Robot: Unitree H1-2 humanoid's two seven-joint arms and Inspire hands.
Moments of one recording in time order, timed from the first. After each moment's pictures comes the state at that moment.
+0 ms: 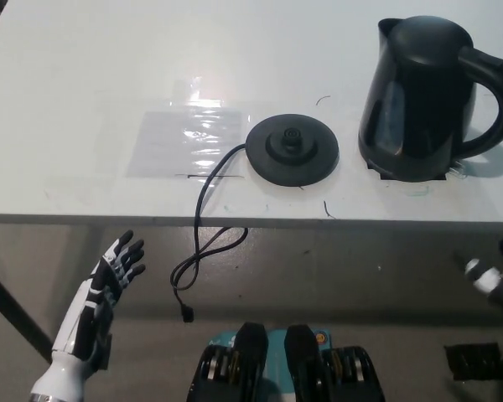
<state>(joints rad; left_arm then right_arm) 0.01 0.17 0.00 -0.14 -0.12 -0.07 -0.13 -0.10 -0.18 -0.15 -0.15 -0.05 -0.37 -0.08</state>
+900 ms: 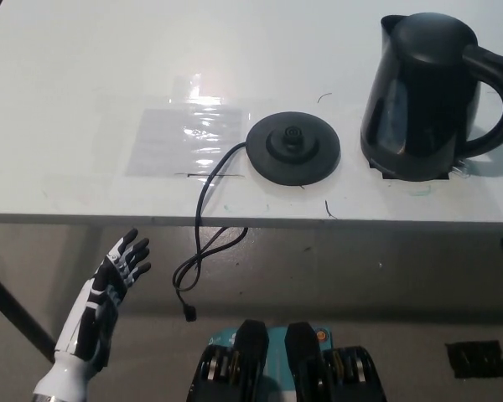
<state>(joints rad) 0.01 0.17 0.00 -0.15 -0.14 -0.08 -0.15 -0.62 -0.42 -0.21 0.17 0.25 -0.02 0.07</state>
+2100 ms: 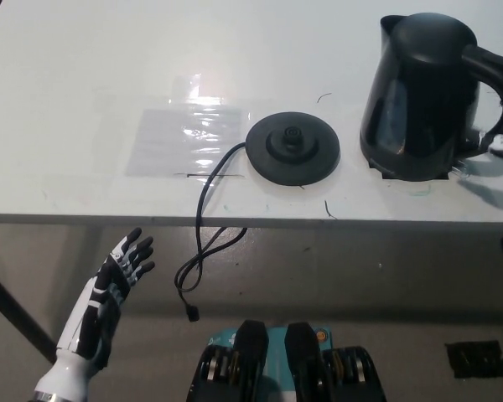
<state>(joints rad) 0.00 0.17 0.00 -0.14 -0.14 -0.08 -0.17 -0.63 -0.39 -0.15 0.54 0.26 -0.02 0.23</state>
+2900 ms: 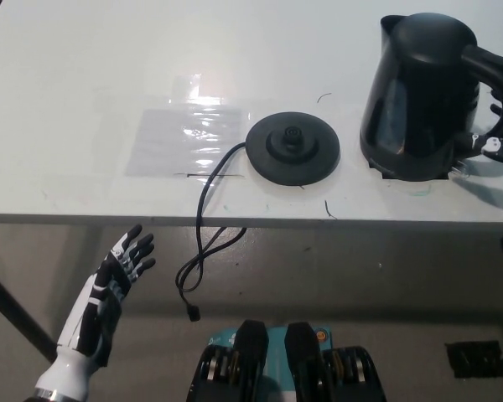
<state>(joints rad) -0.01 0.17 0.00 -0.14 -0.15 -0.08 -0.17 -0.66 -0.39 -0.15 0.57 0.26 -0.04 0.26</state>
